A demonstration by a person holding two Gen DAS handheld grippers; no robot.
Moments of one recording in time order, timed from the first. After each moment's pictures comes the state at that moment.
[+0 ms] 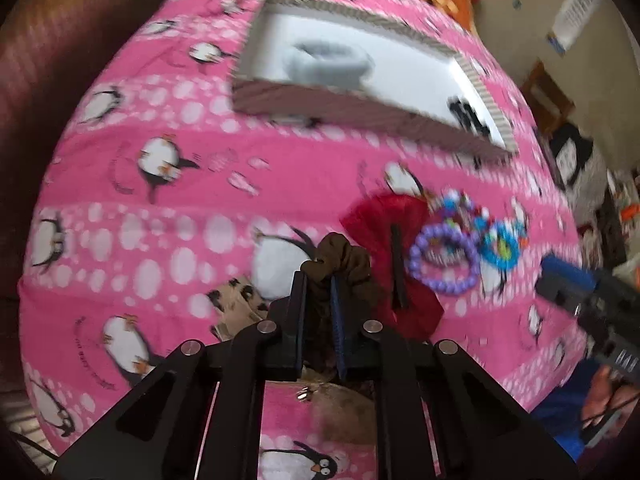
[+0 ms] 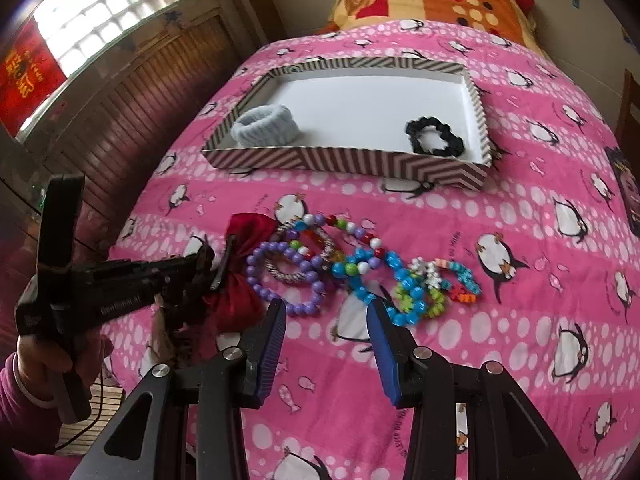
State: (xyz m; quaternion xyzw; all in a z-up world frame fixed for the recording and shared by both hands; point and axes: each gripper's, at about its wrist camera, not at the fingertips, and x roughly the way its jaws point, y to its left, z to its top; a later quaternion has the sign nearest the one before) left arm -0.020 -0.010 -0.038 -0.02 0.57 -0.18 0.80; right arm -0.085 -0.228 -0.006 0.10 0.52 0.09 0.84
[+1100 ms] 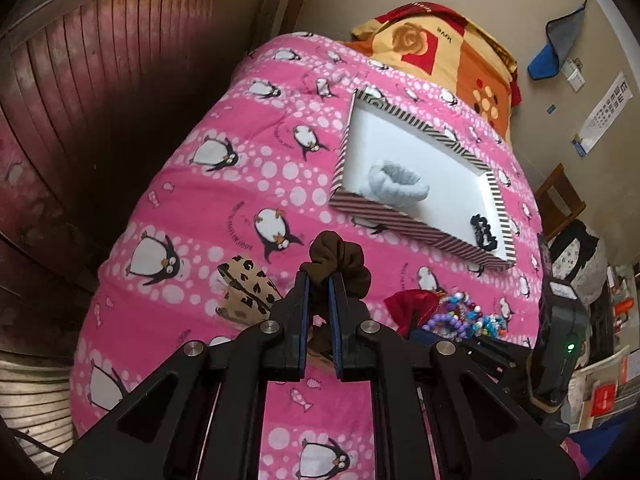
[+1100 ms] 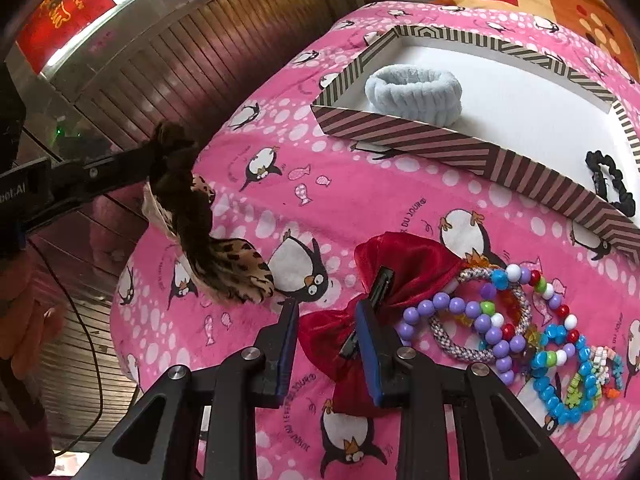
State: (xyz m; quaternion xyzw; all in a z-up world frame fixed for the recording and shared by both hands) left arm -0.017 0.067 0.025 -0.12 0.51 -0.11 0.85; right arm -0.019 -0.119 -0.047 0.07 0.55 0.20 0.80
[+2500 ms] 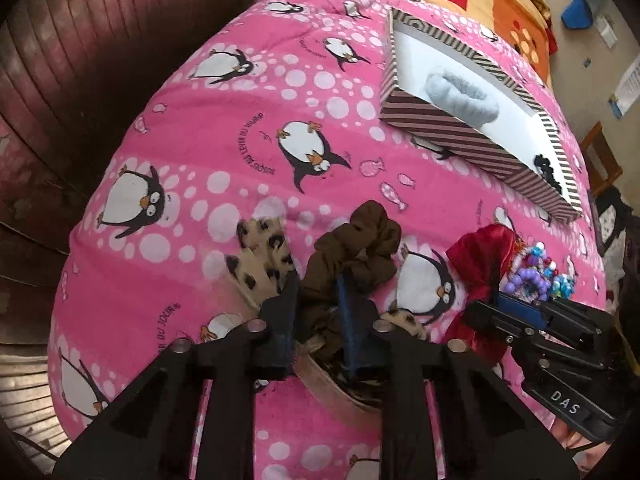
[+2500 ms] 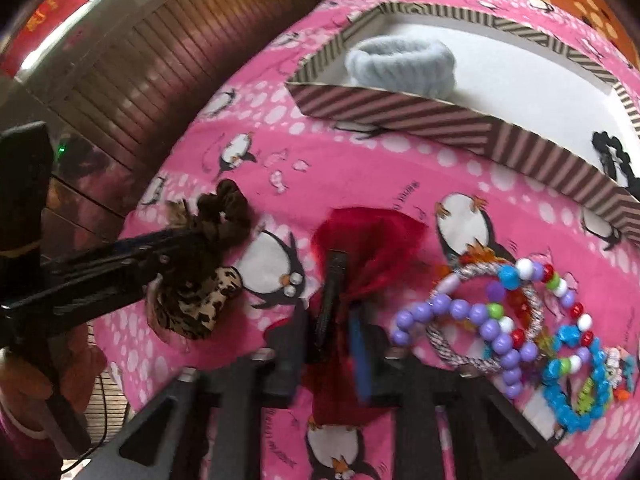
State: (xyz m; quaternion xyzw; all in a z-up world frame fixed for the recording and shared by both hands) left arm -0.013 0.058 -0.055 -0.07 0.57 -0.08 0.82; right arm -0.017 -0.119 -0.064 0.08 0.57 0.19 0.79
